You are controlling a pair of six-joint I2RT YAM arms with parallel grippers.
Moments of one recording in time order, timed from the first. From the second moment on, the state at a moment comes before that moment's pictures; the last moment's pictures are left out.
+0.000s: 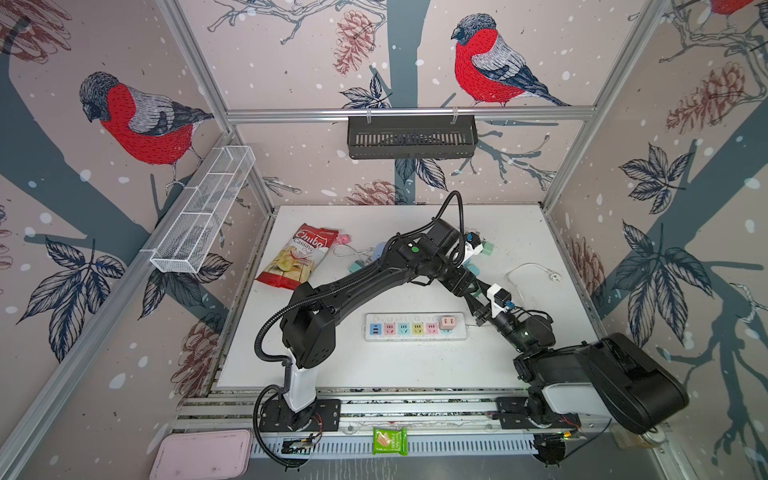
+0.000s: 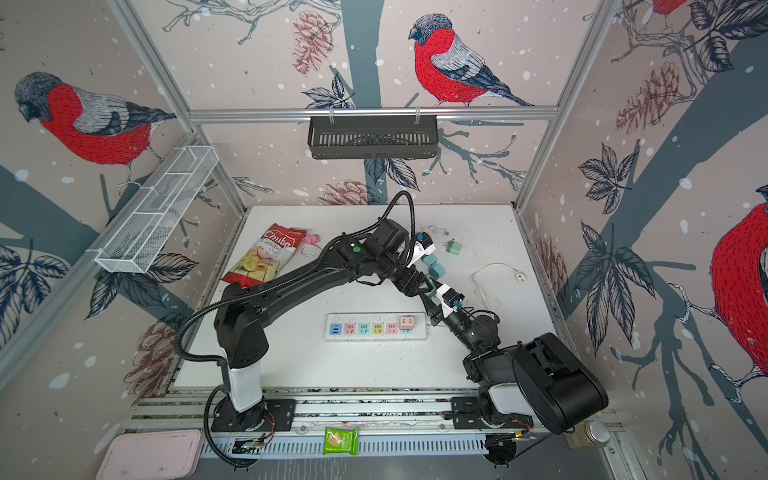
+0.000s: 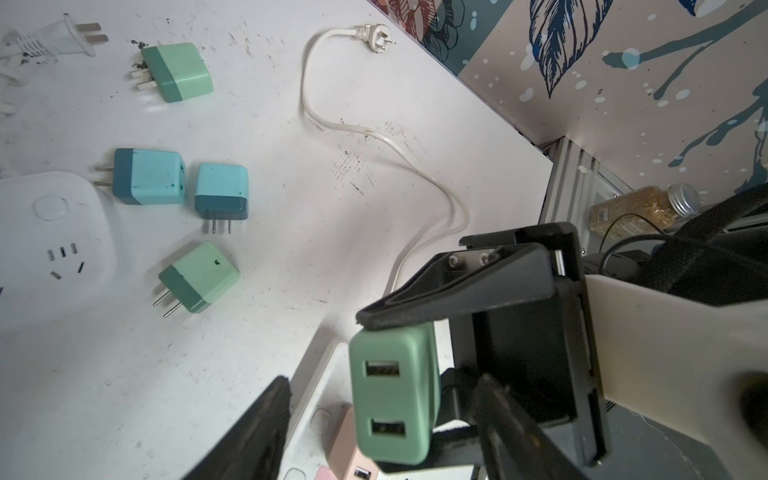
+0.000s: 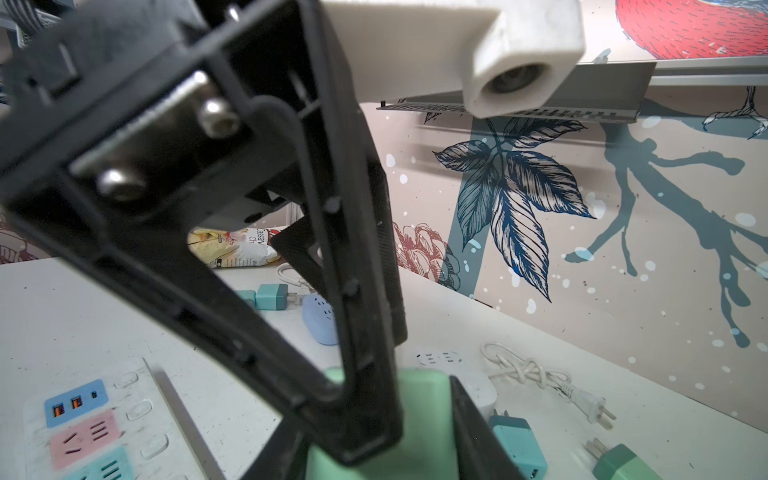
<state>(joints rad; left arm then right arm) -0.89 1.91 1.76 -0.68 0.43 -0.08 0.42 1.33 0.00 1.52 -0.34 -0.13</state>
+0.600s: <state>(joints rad) -0.92 1.97 1.80 -0.71 0.47 -0.08 0.42 1.32 0.00 1.52 -0.34 -0.13</state>
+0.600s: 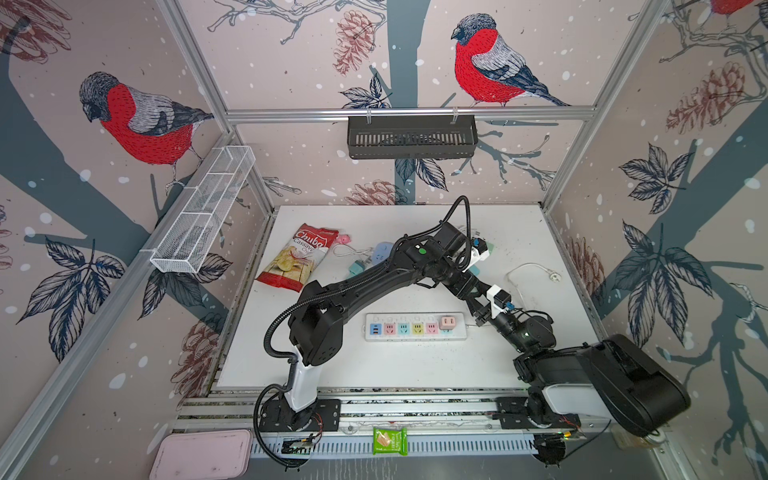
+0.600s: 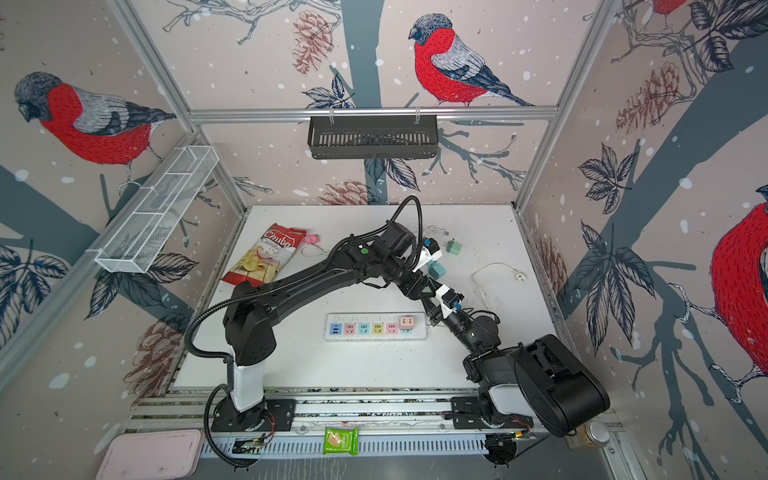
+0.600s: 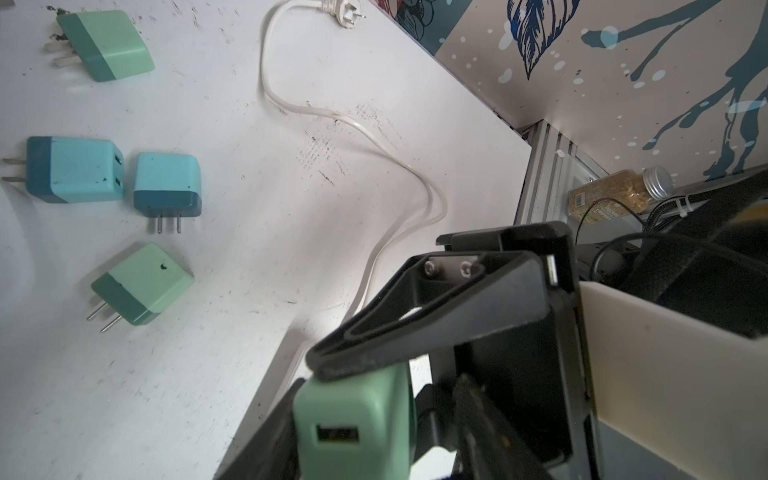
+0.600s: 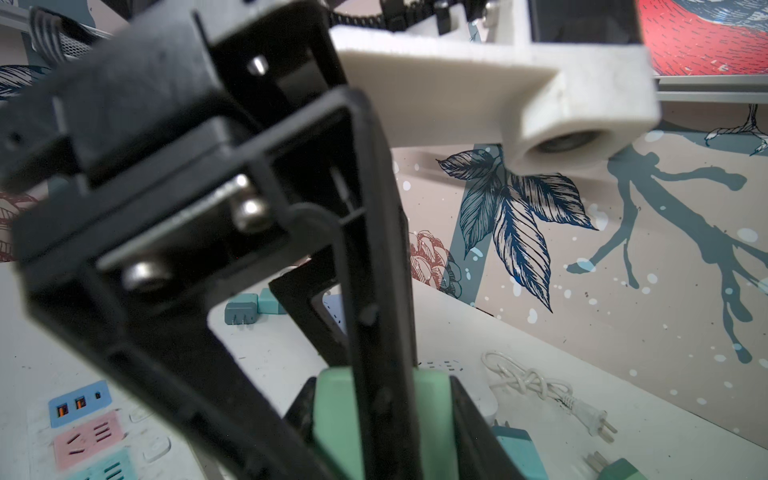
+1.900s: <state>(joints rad) -0.76 1.60 1.59 -0.57 0.23 0.06 0.36 1.26 0.00 1.53 -0.09 0.01</state>
